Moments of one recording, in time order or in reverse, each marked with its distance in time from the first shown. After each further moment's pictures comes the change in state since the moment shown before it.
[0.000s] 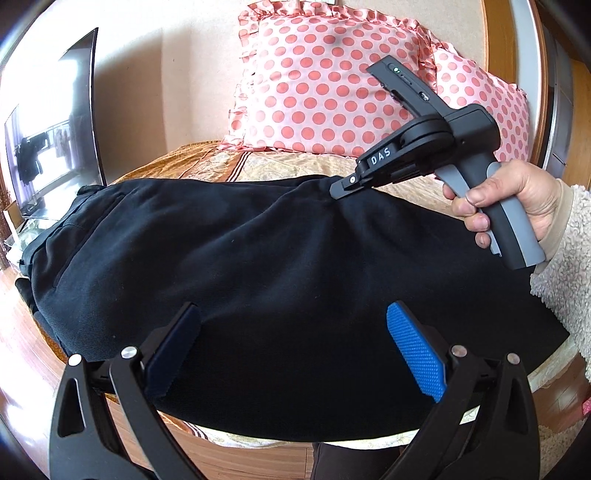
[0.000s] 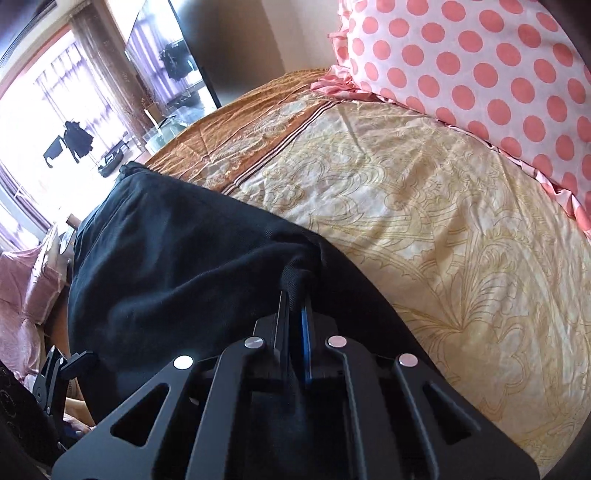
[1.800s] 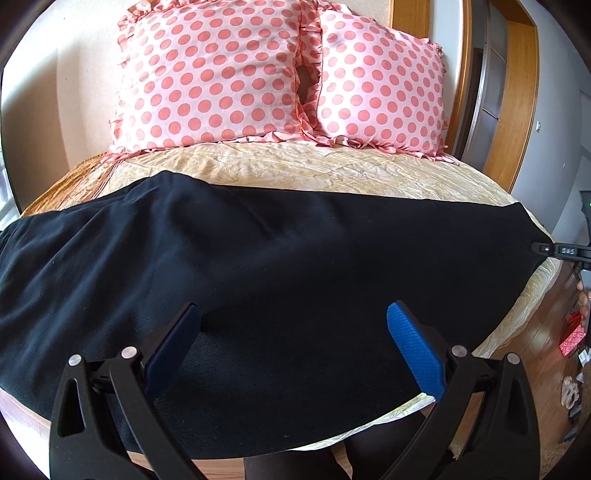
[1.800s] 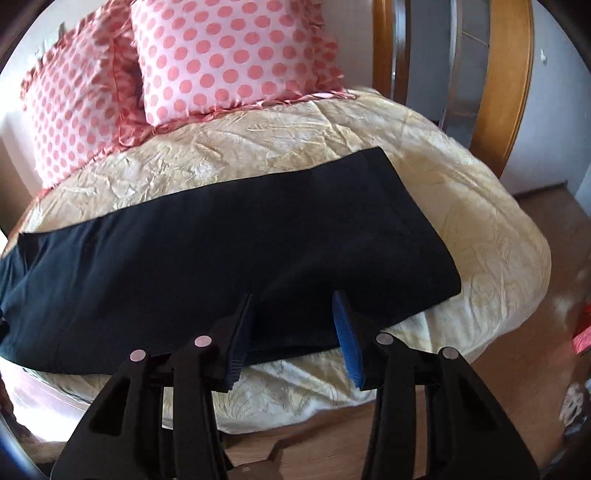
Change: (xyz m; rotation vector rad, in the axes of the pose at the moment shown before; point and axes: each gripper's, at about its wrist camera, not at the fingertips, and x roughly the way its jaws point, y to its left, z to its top) left arm 0.016 -0.128 -0.002 0.180 0.079 -0.276; right arm -0.321 -0.168 -0.404 0.757 -0.350 -0.662
